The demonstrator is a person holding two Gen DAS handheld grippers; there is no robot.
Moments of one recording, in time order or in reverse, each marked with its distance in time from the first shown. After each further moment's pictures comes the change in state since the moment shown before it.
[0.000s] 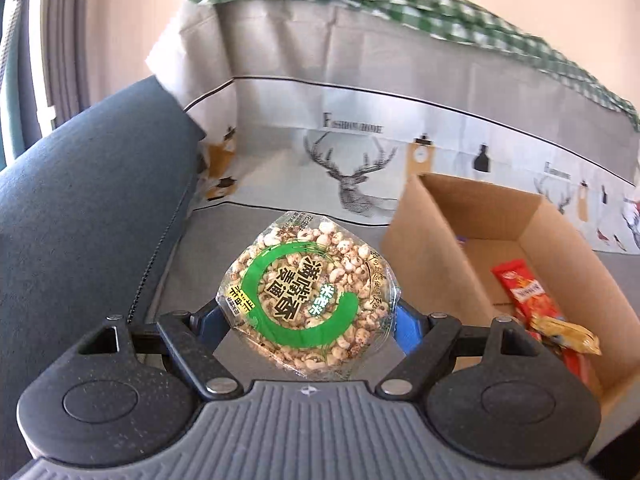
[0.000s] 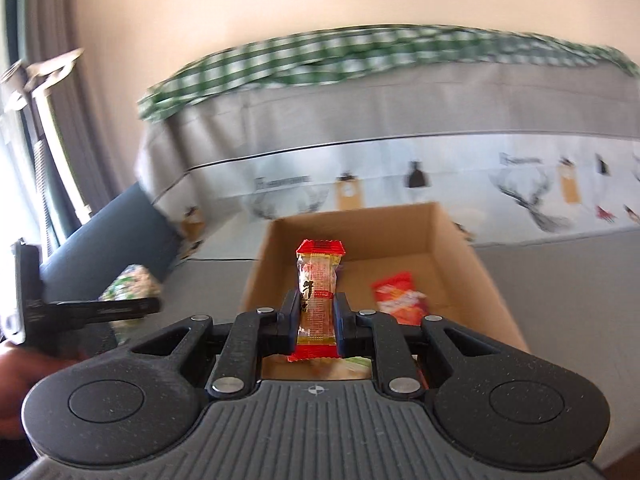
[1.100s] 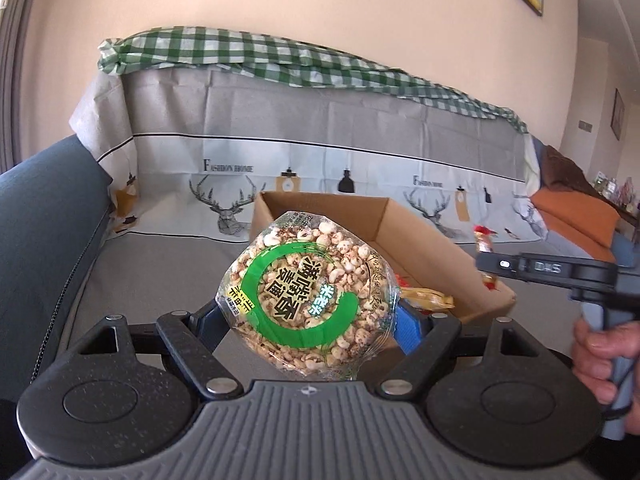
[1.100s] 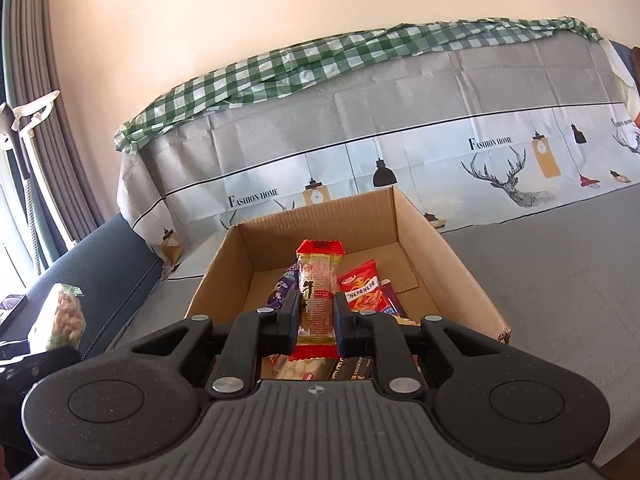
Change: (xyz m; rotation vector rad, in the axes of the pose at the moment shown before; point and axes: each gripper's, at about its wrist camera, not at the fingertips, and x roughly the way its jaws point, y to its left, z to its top) left arm -0.127 -0.077 -0.086 0.109 -0.185 -0.267; right arm 0.005 -0.060 -0.060 0.089 -0.111 0.027
